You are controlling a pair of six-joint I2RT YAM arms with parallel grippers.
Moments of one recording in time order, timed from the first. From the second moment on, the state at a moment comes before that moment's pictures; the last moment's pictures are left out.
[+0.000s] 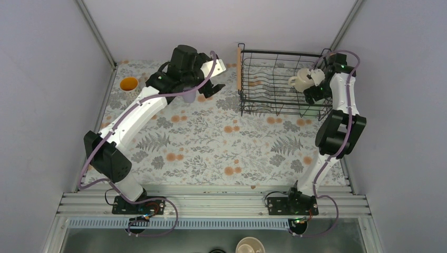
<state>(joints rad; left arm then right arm) -0.57 1.65 1.70 -0.54 0.24 0.59 -0.28 1.97 1.86 -1.09 0.01 -0.67</state>
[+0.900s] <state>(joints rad) -0.57 1.61 1.66 -0.53 0.26 0.59 -0.28 2.02 1.93 -1.15 -0.05 -0.63</state>
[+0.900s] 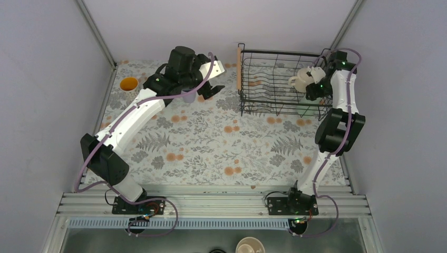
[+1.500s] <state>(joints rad) -0.55 1.65 1.76 -0.44 0.52 0.48 -0.08 1.78 2.31 -1.25 -0.49 -0.61</state>
